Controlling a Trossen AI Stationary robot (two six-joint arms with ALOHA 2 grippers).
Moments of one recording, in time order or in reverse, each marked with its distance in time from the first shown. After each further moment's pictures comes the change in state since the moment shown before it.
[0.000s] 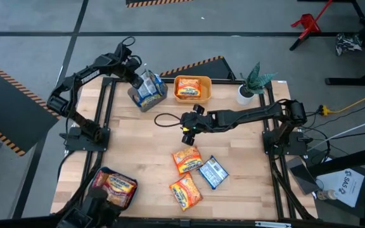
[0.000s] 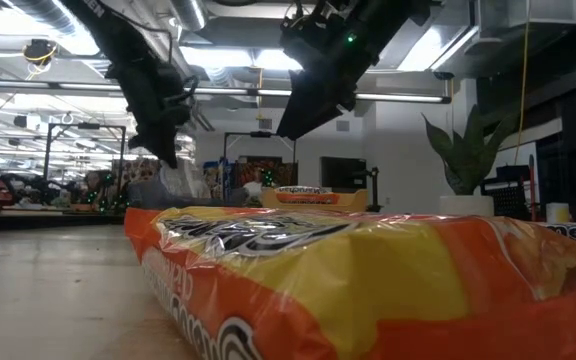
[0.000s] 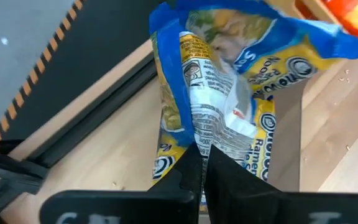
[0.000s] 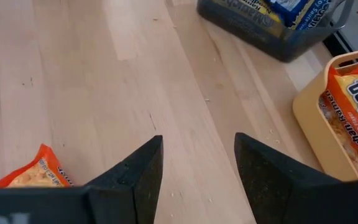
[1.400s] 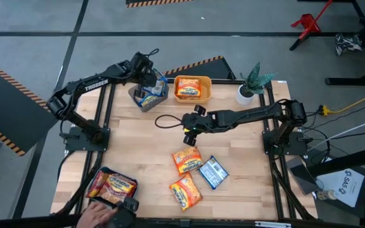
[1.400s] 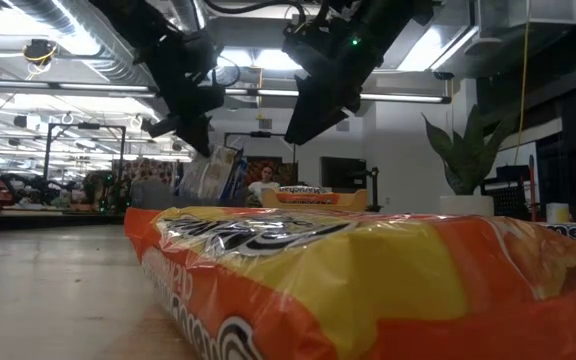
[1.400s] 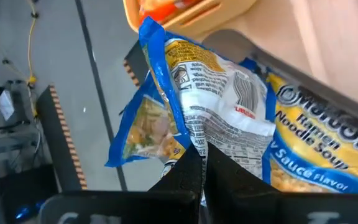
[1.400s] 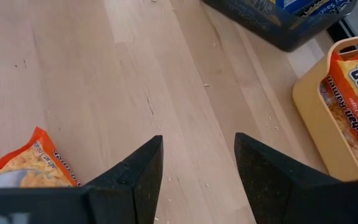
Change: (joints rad) left arm -0.318 -0.027 0.000 0.172 -0.307 0.963; right arm 0.001 0.000 0.000 -0.052 -0.003 0.006
